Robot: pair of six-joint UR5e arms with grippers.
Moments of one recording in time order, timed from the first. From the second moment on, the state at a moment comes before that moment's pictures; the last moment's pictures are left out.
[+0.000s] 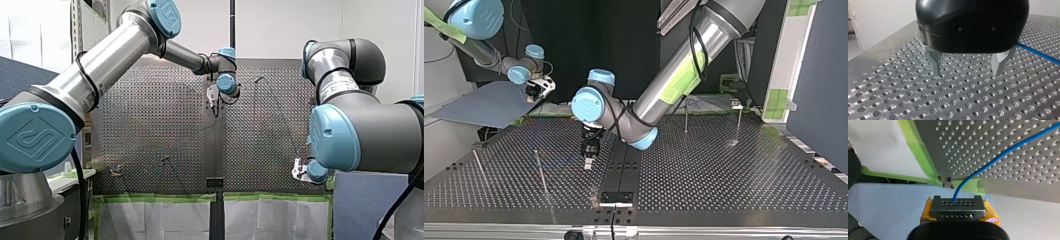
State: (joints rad) left arm -0.66 -2.31 -0.92 -3.04 -1.96 -1.78; right arm 1.64 -0.56 1.54 -0.58 1.68 1.67
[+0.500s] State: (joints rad) left arm -0.66 -2.31 -0.92 -3.04 -1.96 -1.78; right arm 1.64 -0.50 1.54 -0.66 1.70 1.69
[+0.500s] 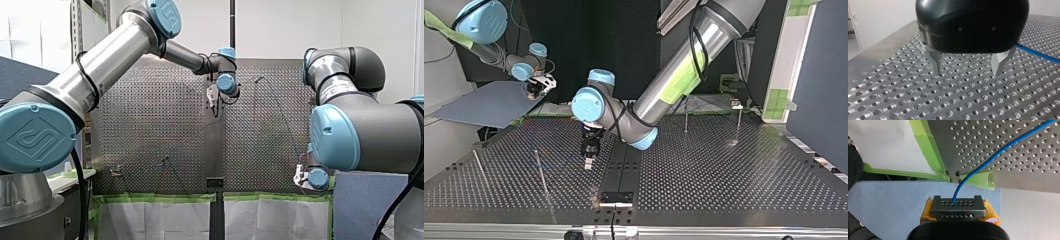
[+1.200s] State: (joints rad) left arm -0.66 -2.31 -0.92 -3.05 -2.00 -1.78; right arm 1.64 -0.50 1.49 -0.78 1.66 1.63
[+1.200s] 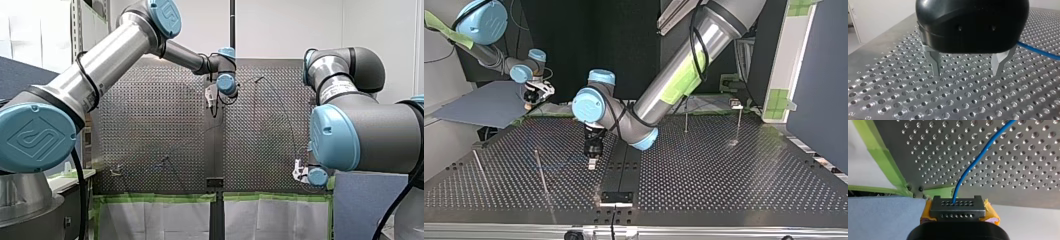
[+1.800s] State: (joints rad) left arm -0.68 -2.30 -0.90 -3.19 -1.97 -1.90; right arm 1.63 -0.50 1.49 -0.75 1.64 1.60
